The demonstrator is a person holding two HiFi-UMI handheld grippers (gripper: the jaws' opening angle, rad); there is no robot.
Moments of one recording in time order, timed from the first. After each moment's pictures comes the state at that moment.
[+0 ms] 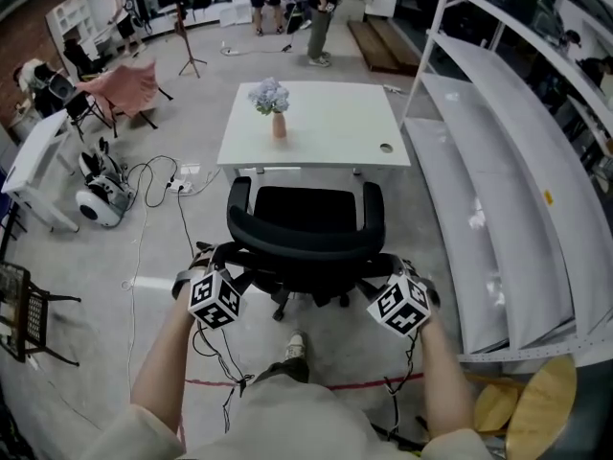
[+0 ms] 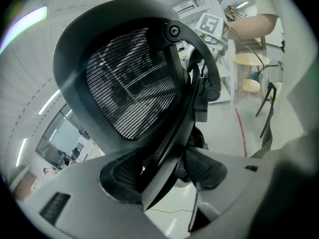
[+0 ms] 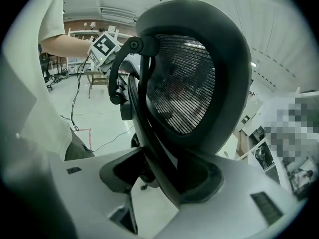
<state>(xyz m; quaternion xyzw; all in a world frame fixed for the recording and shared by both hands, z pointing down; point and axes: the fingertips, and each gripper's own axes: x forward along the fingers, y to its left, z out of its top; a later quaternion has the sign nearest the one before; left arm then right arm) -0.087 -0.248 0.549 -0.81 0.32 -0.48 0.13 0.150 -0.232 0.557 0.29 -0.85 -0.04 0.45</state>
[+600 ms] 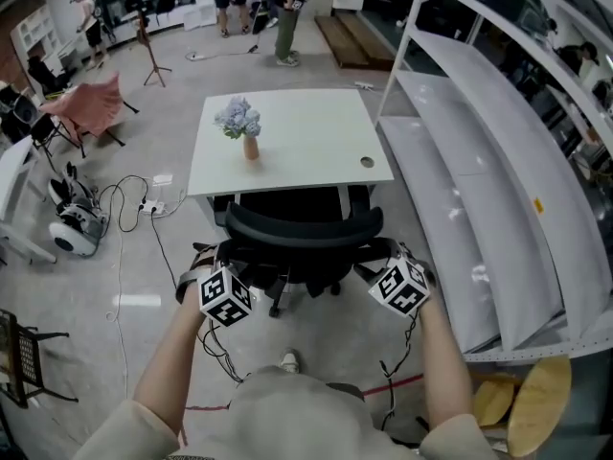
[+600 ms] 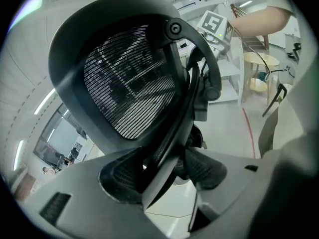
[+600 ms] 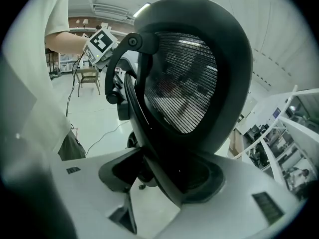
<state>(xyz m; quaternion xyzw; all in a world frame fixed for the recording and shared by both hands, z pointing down) -0.061 -0.387 0.551 -0.81 0.31 -0.49 0.12 0.176 -0.372 0.560 0.31 -0.84 -0.05 0.45</state>
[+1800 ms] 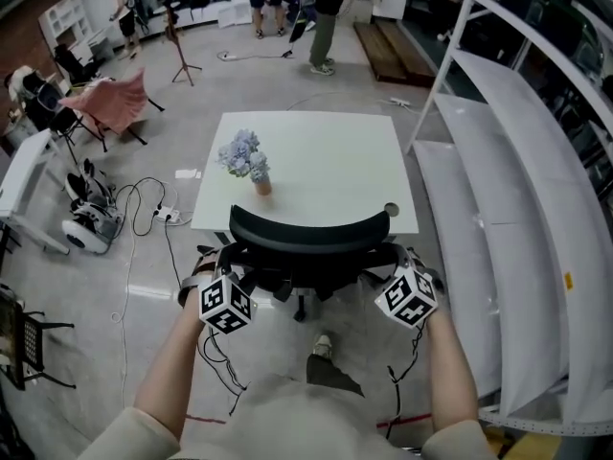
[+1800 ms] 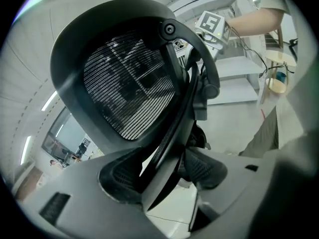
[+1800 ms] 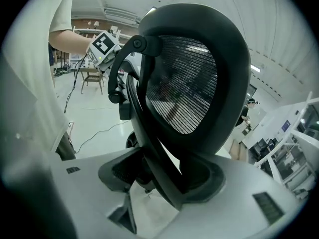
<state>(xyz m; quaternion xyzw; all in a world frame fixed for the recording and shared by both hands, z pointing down) -0.044 -0.546 0.545 -0.79 0.36 -0.49 0.12 0.192 -0.556 0.552 0.27 -0.86 -0.09 0.43</state>
